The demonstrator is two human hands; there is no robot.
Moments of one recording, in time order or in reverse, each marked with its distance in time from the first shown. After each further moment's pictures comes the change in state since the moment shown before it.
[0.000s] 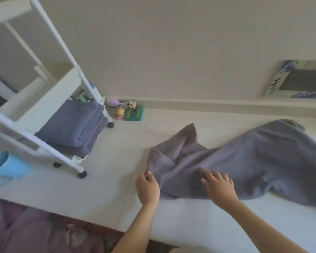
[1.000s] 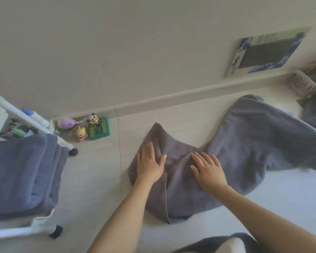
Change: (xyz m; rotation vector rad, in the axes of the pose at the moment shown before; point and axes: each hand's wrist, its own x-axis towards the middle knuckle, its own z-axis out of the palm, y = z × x) left_hand 0.105 0.058 0.075 0.806 -0.640 0.799; right_hand 0.044 -0.020 0.017 -0.047 0.165 0.188
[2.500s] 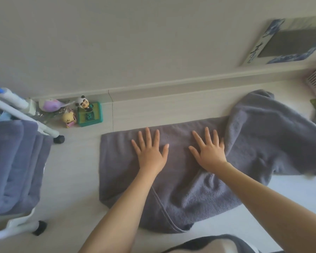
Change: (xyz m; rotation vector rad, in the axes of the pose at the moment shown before) left_hand 0.030 0.010 0.017 0.124 0.085 -0.022; right_hand 0.069 0.012 -0.014 -0.071 -0.178 0.105
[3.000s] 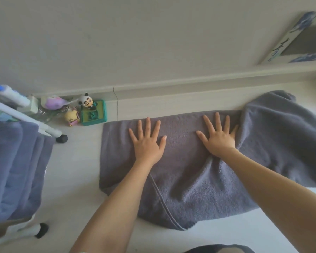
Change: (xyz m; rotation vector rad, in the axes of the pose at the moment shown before) left_hand 0.043 -0.024 -0.007 0.076 0.061 0.017; right_hand 0.066 0.005 -0.016 -0.039 -0.014 0.078
